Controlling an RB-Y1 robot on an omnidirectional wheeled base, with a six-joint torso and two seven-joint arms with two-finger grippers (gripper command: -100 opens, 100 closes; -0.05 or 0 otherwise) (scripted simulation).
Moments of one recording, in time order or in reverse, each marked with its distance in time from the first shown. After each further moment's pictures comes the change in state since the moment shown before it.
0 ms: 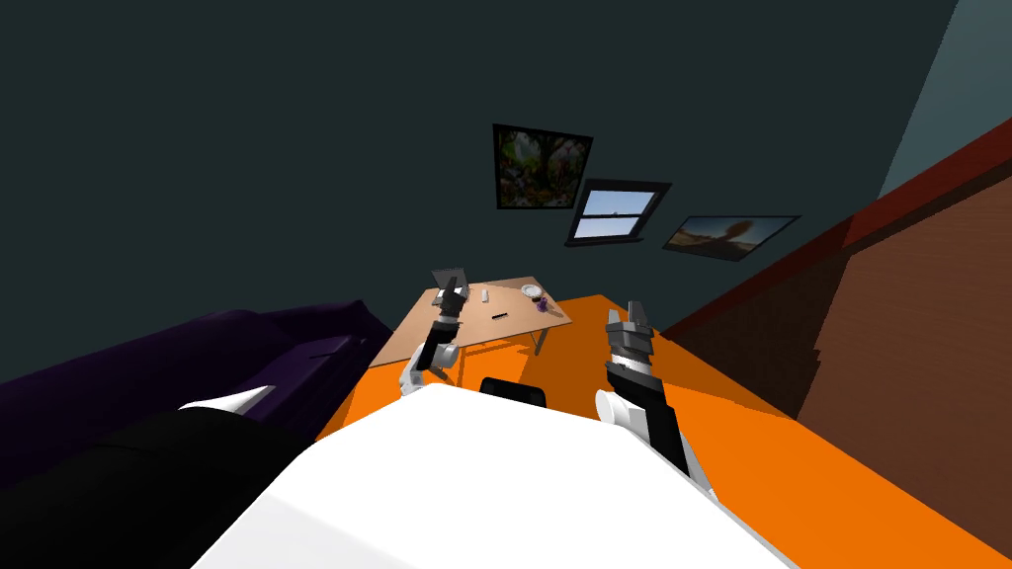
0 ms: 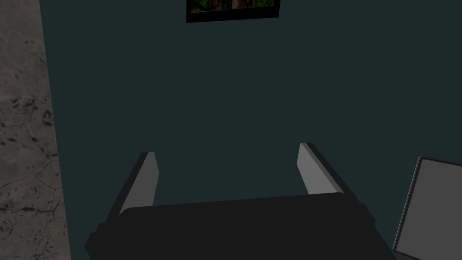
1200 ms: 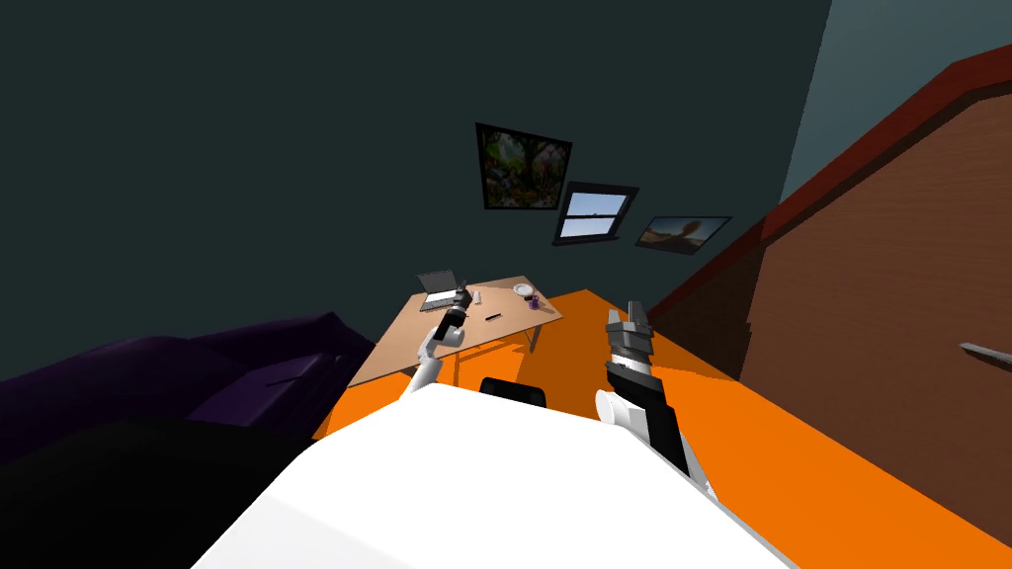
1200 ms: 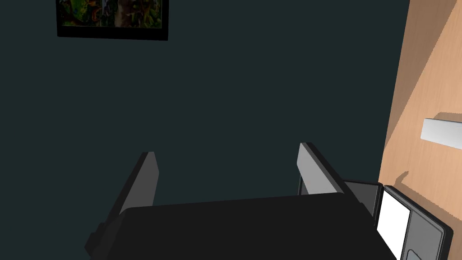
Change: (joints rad) left arm -0.242 0.031 0.067 0.286 0.034 0.302 0.097; right arm 0.000 0.000 0.000 0.000 0.000 0.000 0.000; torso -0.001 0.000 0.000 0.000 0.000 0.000
